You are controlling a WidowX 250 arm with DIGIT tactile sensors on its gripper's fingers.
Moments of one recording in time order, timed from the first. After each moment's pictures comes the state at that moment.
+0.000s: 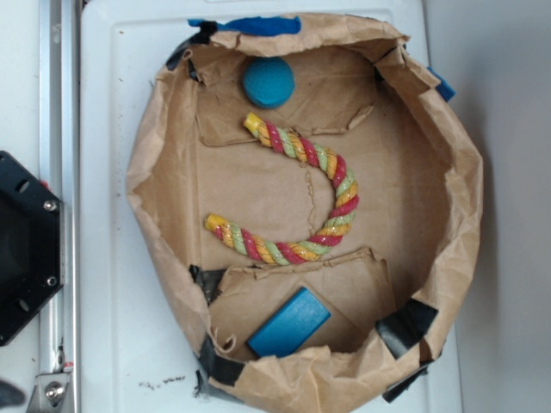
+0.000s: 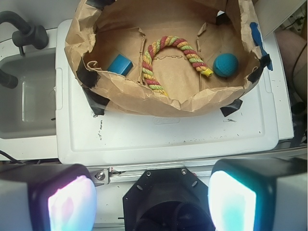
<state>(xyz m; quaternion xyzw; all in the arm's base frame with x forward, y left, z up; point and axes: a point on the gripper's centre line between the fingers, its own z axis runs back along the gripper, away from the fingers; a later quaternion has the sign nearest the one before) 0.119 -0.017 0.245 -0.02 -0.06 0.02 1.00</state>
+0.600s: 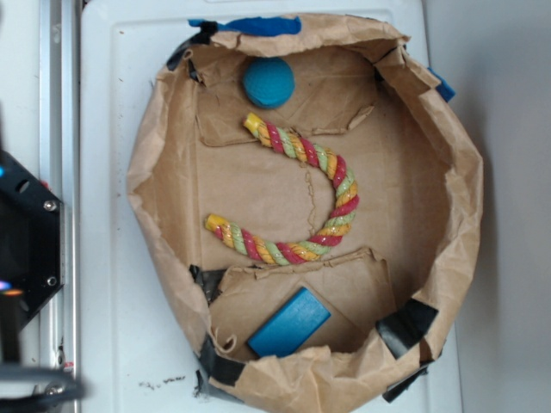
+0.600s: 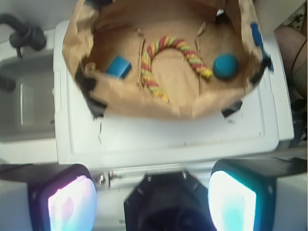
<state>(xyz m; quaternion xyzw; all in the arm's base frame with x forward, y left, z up) 0.156 -0.016 0.241 -0.01 -0.04 0.04 1.00</state>
